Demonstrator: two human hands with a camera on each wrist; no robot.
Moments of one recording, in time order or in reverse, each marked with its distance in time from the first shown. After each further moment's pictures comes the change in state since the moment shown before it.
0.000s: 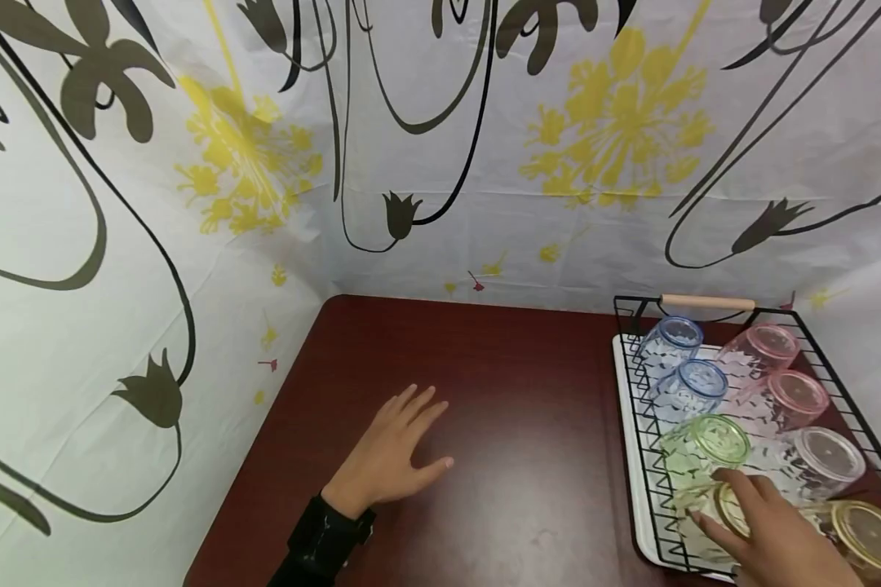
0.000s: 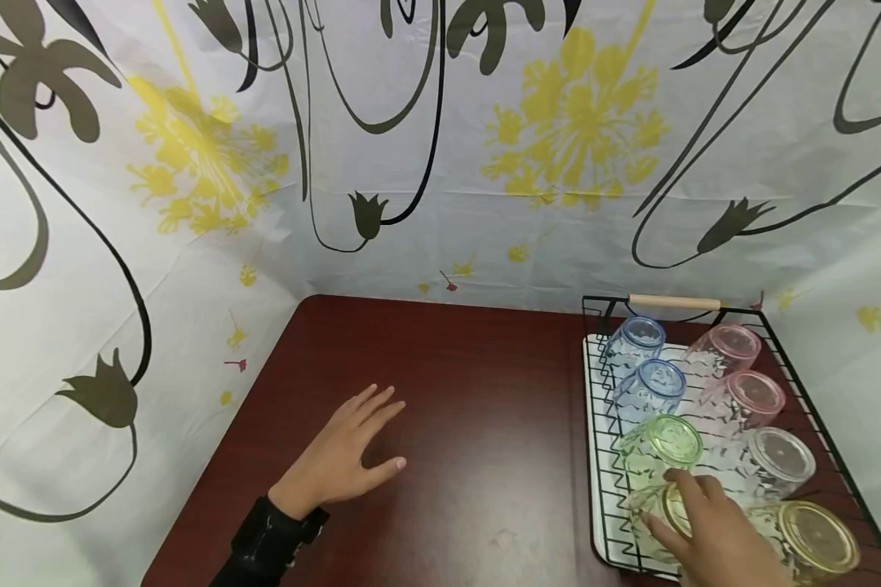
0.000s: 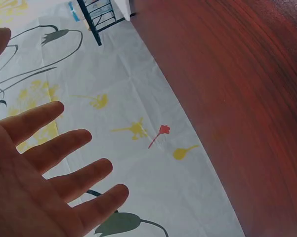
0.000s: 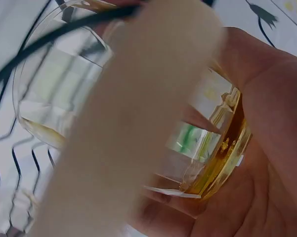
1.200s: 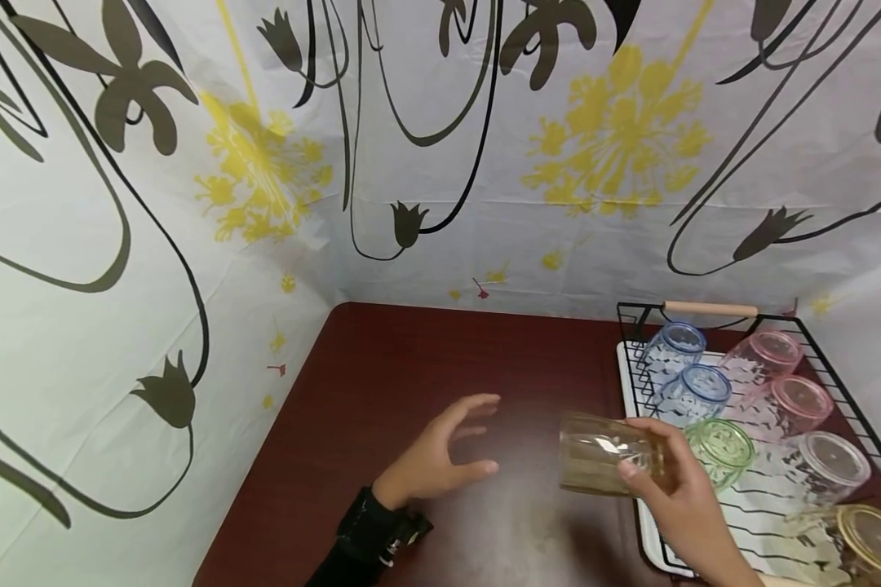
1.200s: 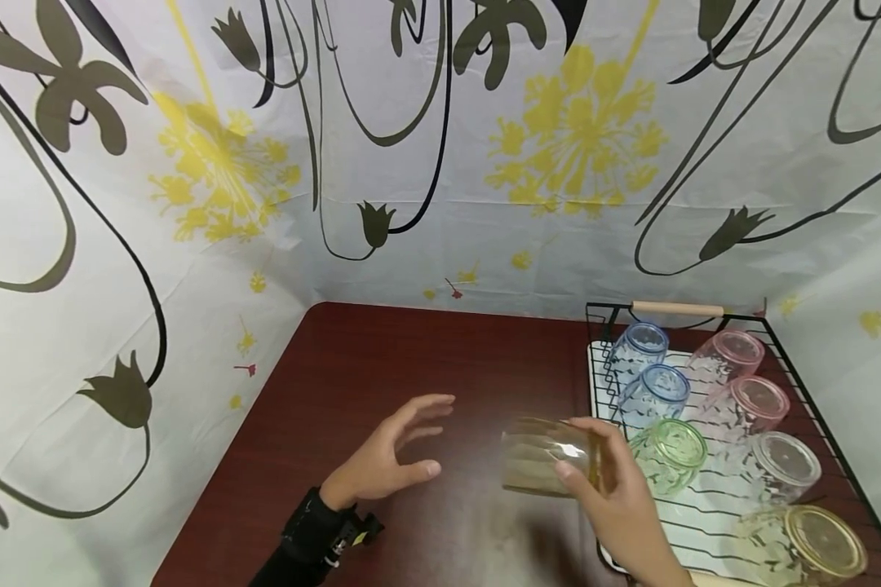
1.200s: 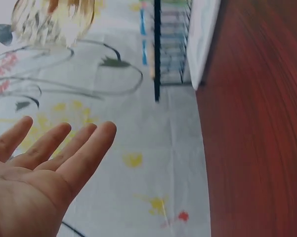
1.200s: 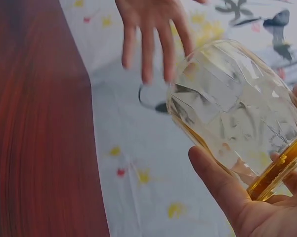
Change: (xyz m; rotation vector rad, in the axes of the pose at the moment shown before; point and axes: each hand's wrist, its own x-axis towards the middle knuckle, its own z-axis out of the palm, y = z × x) left_hand 0.025 0.032 0.014 -0.908 -0.019 0.279; right_hand 0.005 -0.123 0.004 1.043 0.431 -0.437
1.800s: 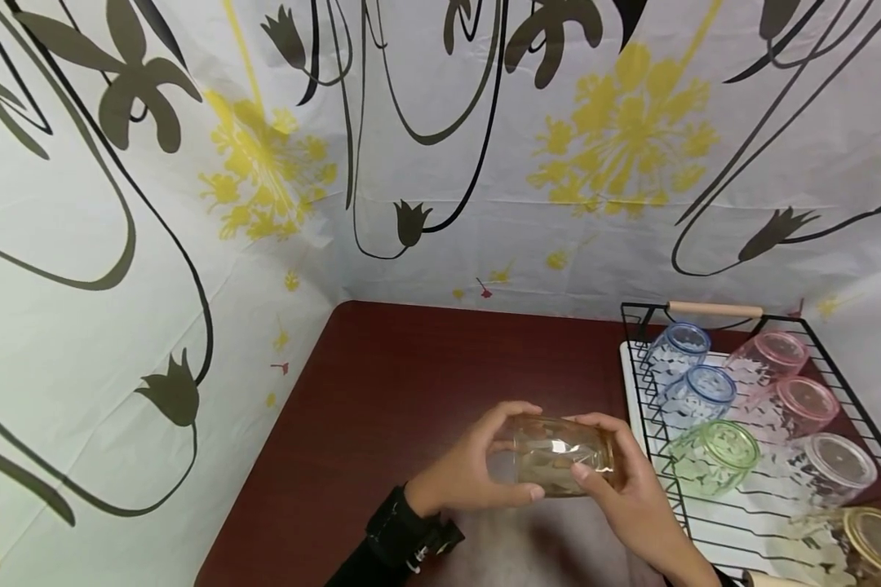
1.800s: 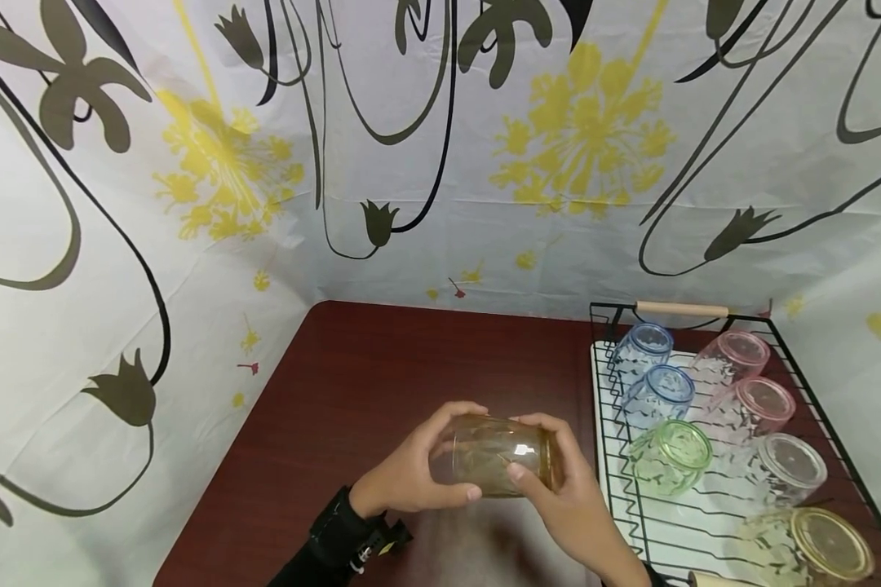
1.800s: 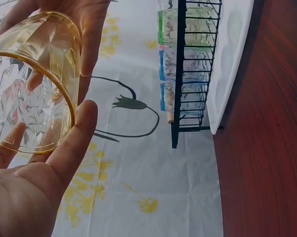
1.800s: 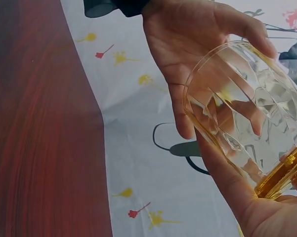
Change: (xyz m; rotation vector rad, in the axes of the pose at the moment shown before) left_hand 0.022 0.024 0.031 -0.065 -0.070 -0.019; right_hand 0.011 -0.009 0.044 0.180 -0.172 -0.089
